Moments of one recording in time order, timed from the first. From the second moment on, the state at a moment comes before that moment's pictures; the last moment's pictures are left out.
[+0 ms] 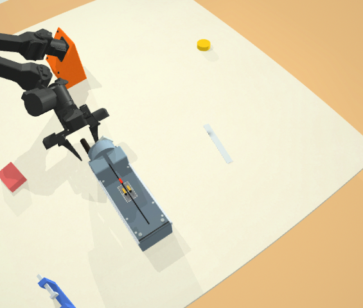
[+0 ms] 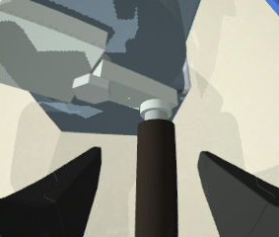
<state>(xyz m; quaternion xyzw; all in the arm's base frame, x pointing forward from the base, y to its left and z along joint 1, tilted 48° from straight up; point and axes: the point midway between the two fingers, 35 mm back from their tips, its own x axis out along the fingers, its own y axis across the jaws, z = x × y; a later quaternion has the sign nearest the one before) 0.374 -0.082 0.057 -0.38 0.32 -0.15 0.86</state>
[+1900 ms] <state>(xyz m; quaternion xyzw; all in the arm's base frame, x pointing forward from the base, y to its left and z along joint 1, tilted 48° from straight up) 0.371 -0.052 0.077 -0.38 0.32 -0.15 0.86</state>
